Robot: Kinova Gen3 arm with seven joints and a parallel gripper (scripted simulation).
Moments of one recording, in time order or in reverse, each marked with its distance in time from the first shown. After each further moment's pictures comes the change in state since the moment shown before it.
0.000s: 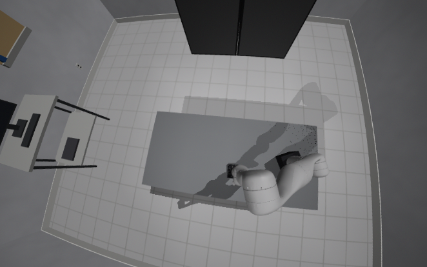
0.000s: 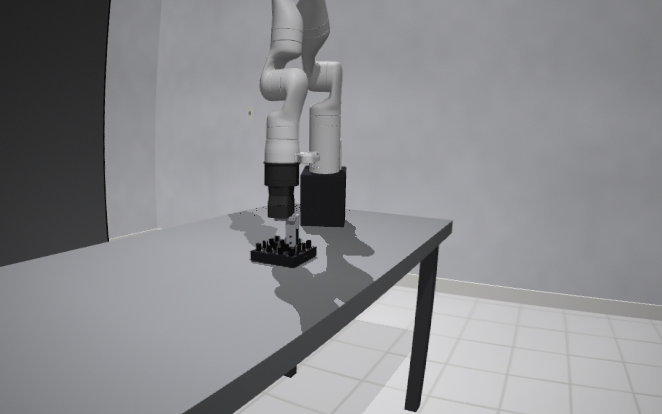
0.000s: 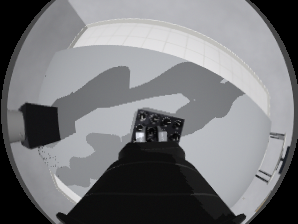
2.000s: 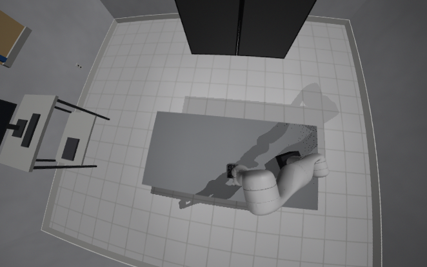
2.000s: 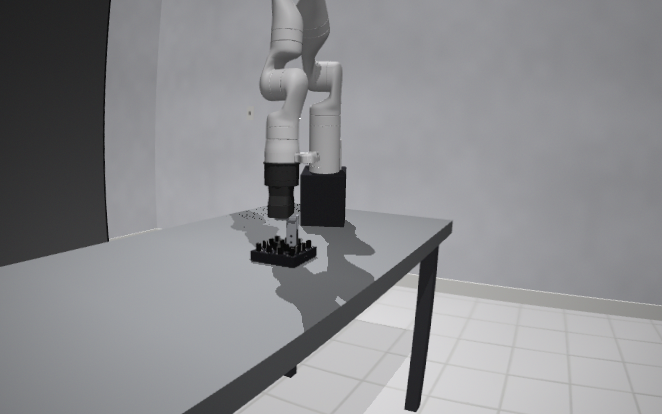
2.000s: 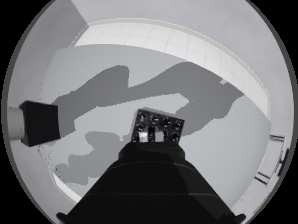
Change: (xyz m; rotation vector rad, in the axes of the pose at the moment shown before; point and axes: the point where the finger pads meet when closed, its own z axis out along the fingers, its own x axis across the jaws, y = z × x) arm 0.000 0.000 0.000 0.000 0.000 -0.018
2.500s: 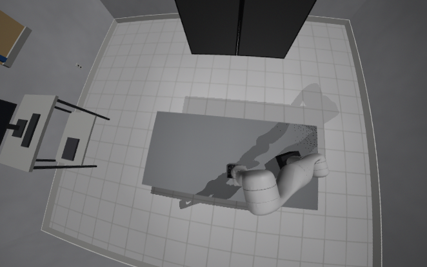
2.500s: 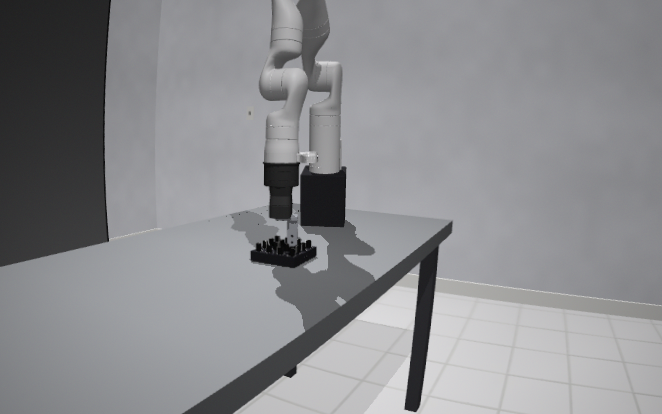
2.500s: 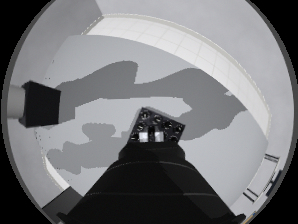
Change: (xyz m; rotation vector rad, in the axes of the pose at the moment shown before) arm 0.000 0.000 0.000 0.000 0.000 -0.160
